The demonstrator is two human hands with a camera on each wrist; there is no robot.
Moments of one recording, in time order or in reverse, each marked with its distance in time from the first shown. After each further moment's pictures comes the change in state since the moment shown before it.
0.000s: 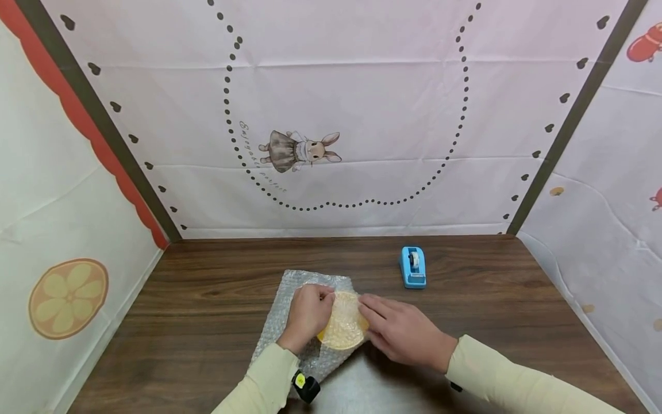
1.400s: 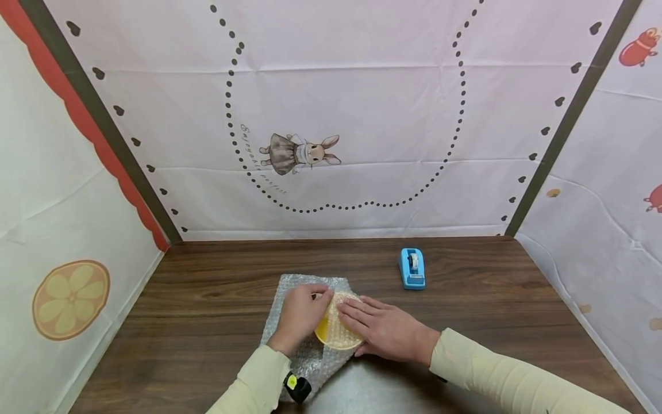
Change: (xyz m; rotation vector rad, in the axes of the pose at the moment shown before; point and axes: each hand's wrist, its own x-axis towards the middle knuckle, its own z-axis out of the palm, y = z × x) left_hand -0.001 -0.010 -0.010 -0.011 0.005 0.026; right_hand 0.015 0.000 0.019 -0.131 -0.209 -0.171
